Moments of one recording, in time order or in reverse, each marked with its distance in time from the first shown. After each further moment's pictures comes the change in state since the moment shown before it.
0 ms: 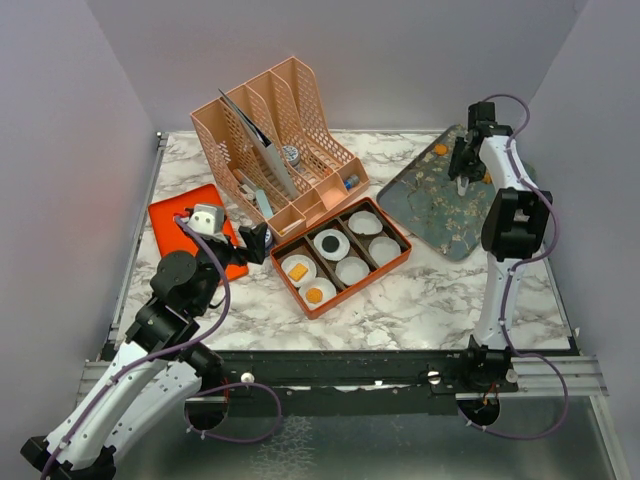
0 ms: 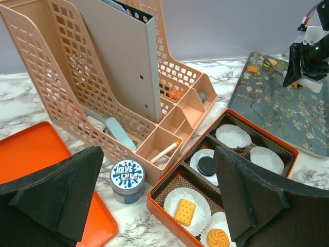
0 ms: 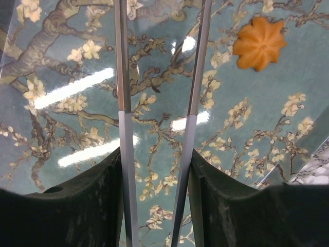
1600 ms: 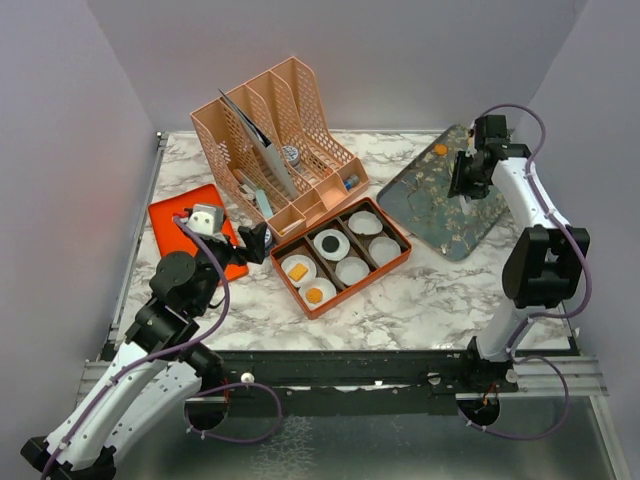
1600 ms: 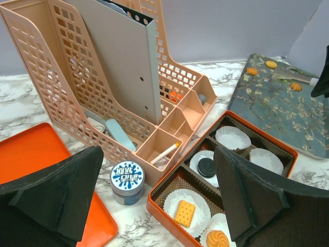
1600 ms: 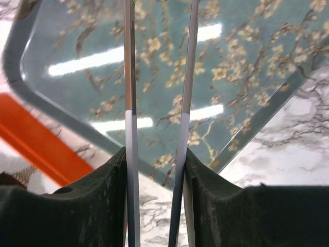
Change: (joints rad) left arm 0.002 -0.002 0.000 0.005 0.000 0.000; right arm 0.042 -0.486 -0.491 0.031 -0.112 0.001
